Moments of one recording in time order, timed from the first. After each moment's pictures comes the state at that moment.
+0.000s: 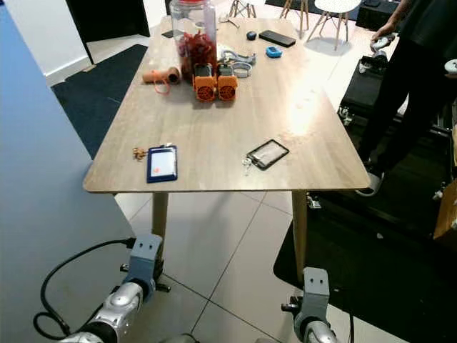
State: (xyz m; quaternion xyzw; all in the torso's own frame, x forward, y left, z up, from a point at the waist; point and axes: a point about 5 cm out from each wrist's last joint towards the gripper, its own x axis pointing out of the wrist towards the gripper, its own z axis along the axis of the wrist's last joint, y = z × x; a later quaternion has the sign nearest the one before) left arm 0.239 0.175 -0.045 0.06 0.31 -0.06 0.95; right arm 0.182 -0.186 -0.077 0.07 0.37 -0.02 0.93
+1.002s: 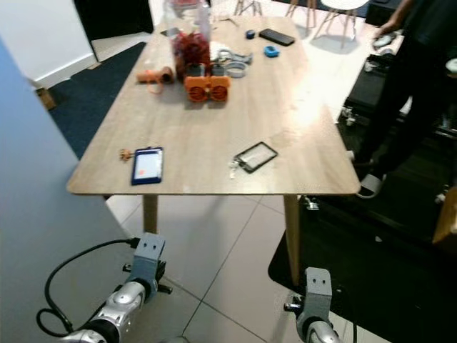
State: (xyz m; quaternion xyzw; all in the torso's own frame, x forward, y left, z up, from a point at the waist) left arm 0.242 0.171 -0.045 0.07 0.32 -0.07 0.94; right arm 0.181 -0.190 -0.077 0.07 0.37 -0.03 0.93
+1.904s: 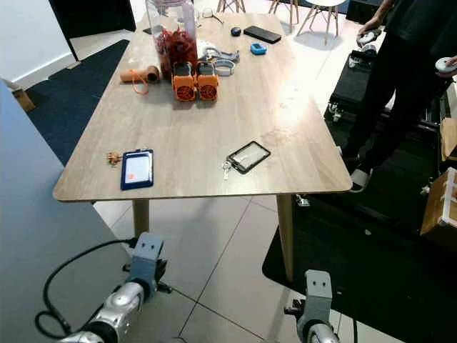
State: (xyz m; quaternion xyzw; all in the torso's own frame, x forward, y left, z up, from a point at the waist) left arm 0.234 0.177 -0.049 0.04 0.32 -0.06 0.95; right arm 0.177 -0.191 -0.079 0.07 0.37 -0.03 0.93
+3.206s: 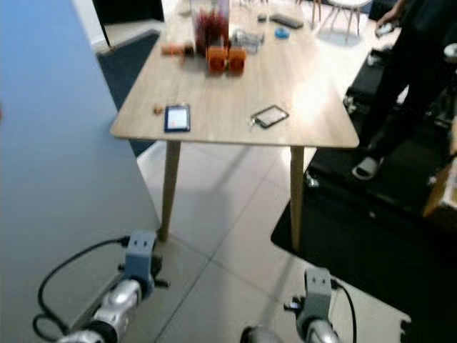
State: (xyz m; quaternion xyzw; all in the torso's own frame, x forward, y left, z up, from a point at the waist) left arm 0.236 0.178 -0.047 0.02 0.31 -0.05 0.95; right arm 0.178 -0.186 -0.079 0.07 0.37 -0.02 0.93
